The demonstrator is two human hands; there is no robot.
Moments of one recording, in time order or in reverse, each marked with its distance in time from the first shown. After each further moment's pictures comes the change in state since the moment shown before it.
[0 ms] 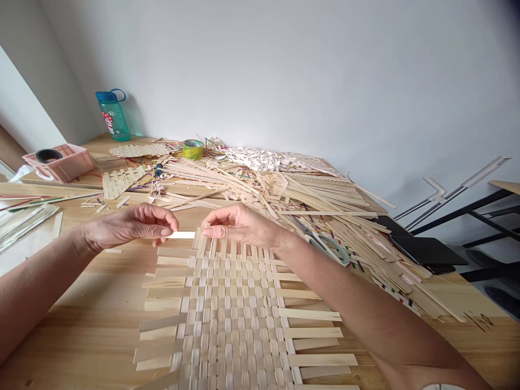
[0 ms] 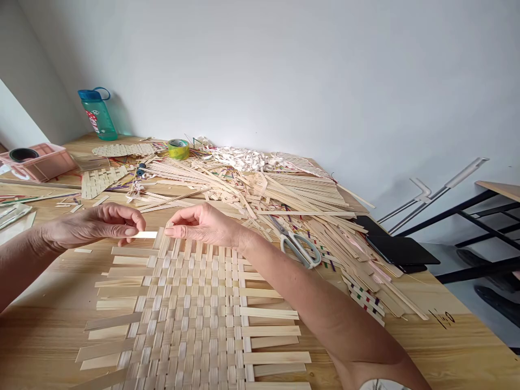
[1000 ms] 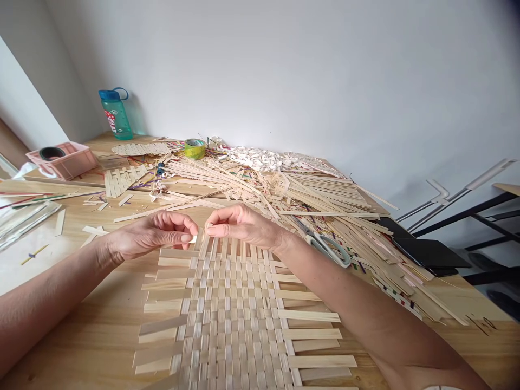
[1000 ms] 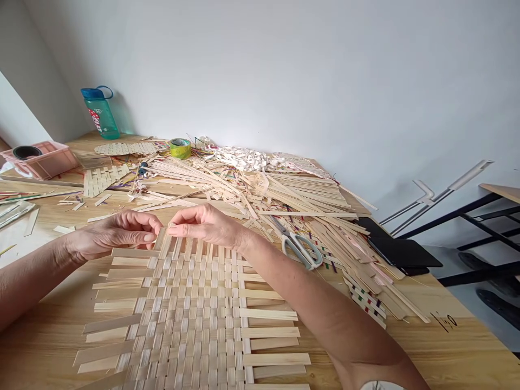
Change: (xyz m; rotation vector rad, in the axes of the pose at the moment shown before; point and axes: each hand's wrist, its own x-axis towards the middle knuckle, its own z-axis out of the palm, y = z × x) left_hand 0.014 -0.003 0.039 -0.260 -0.010 0.047; right_hand -0.003 -0.002 0.002 0.053 0.001 0.036
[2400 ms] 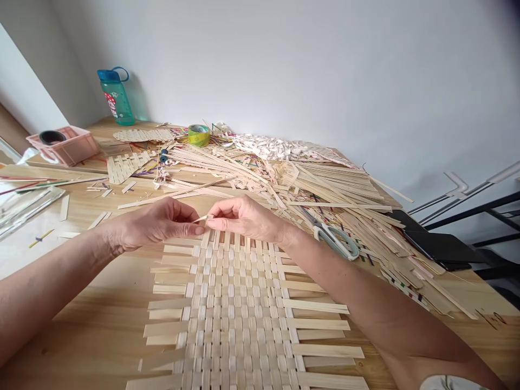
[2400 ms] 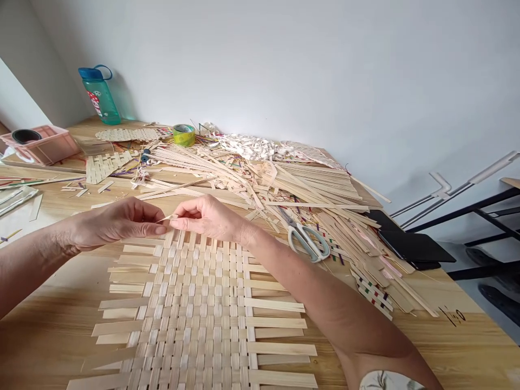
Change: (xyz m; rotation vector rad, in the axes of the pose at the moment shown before) left_hand -0.005 0.022 0.012 0.423 0.034 -0.152; right_hand 0.004 0.008 0.007 -0.177 0.036 -0.012
